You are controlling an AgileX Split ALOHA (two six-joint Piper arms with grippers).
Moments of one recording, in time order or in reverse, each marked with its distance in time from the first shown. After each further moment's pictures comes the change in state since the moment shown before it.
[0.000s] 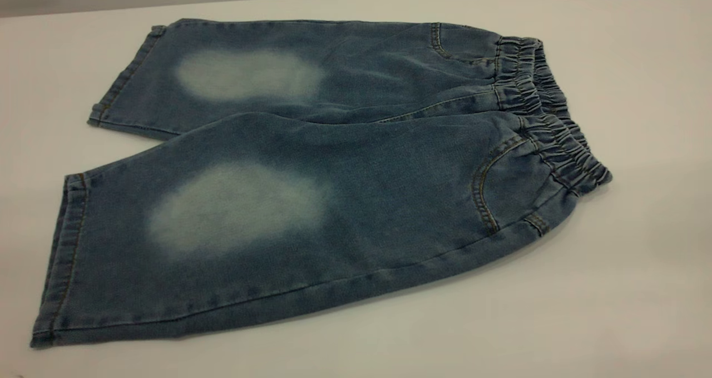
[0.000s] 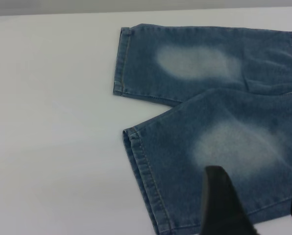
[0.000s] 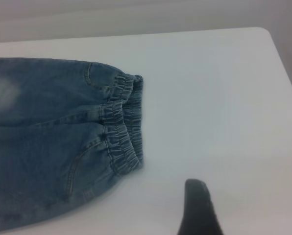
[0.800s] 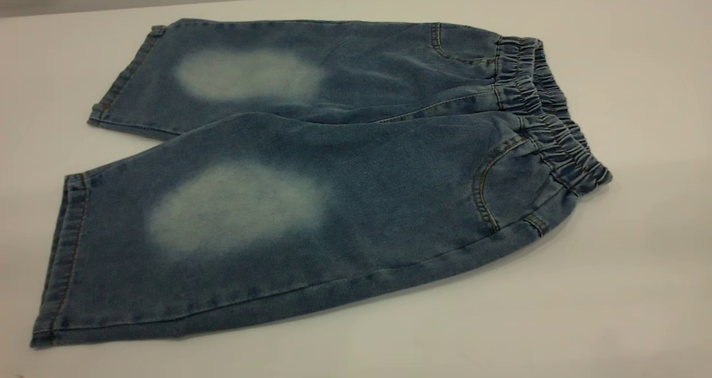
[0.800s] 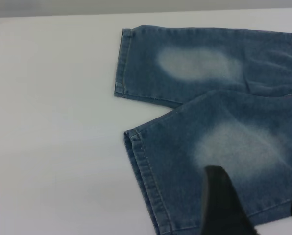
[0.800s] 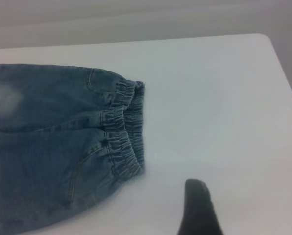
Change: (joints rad) left arm 0.000 0.000 0.000 0.002 -0.004 0.000; right arm 0.000 0.000 0.000 0.001 -0.018 0.000
